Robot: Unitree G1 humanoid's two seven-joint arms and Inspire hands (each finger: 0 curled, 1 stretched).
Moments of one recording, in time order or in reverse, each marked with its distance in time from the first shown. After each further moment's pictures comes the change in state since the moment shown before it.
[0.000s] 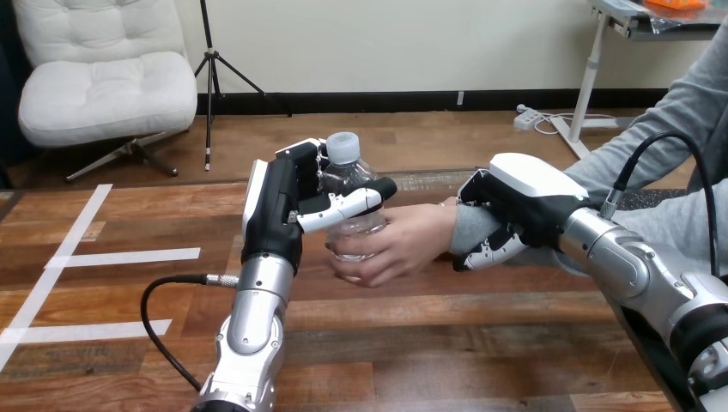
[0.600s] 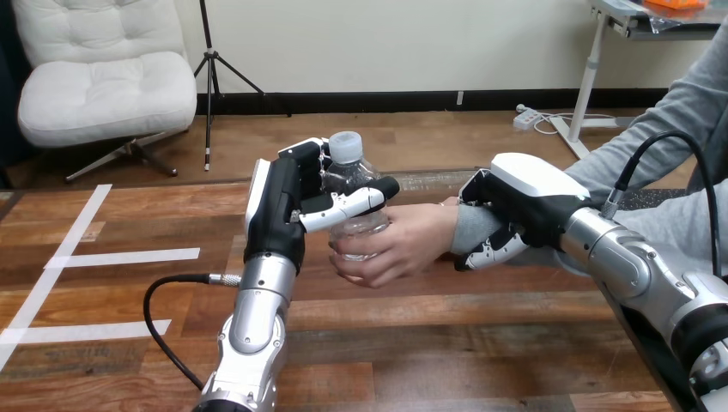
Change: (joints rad) left arm -0.002 -0.006 0.000 0.000 0.000 0.000 -0.005; right arm 0.000 -0.003 0.000 0.000 0.000 0.000 0.000
